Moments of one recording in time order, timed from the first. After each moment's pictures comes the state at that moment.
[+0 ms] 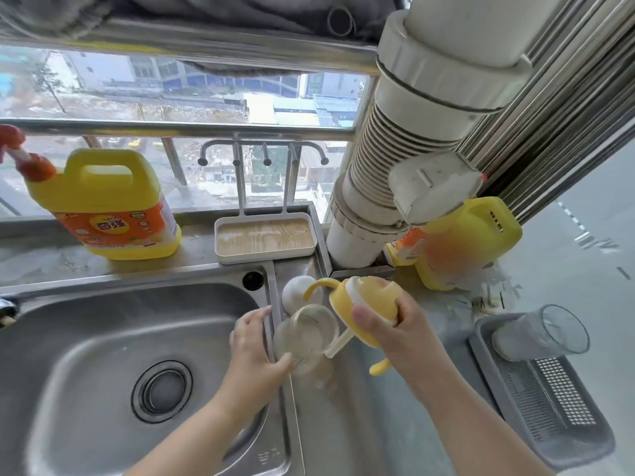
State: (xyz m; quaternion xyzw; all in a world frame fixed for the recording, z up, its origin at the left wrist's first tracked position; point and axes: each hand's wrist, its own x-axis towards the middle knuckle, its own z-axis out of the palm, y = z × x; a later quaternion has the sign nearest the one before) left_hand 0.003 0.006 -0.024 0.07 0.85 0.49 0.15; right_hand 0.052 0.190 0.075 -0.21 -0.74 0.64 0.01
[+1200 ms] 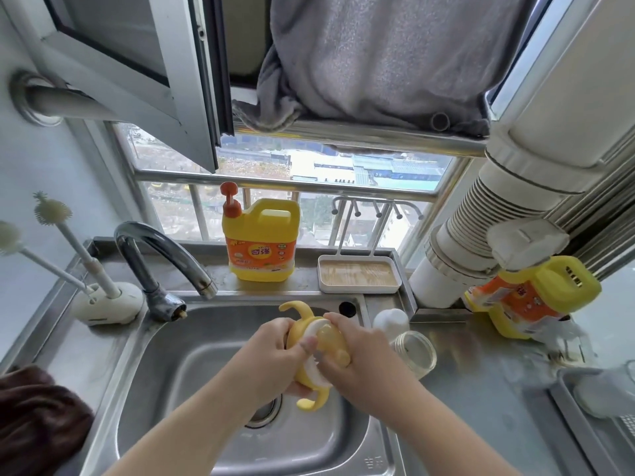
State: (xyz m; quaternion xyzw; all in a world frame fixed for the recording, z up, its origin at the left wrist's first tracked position) left_hand 0.002 -0.159 0.127 -0.02 0.74 0.60 0.30; right_hand 0.031 -0.006 0.120 0.02 -0.93 0.36 -0.04
